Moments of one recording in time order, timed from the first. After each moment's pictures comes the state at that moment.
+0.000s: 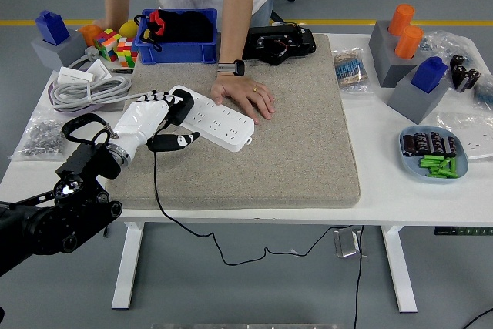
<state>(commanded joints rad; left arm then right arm) -0.64 0.26 -0.54 -0.85 1.77 0.41 0.05 -0.04 -0.30 1.20 0.38 -1.05 0.00 -0.15</state>
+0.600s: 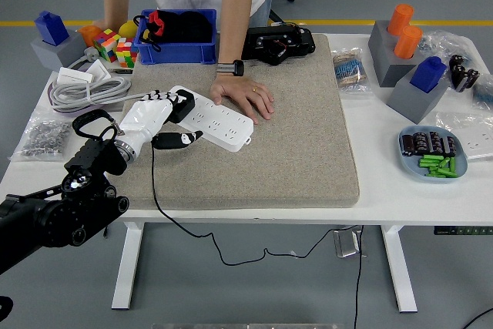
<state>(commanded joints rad) -0.67 0.23 -0.50 -0.80 1.74 0.39 0.07 -0.04 -0.29 1.20 0.38 -1.05 0.00 -0.15</state>
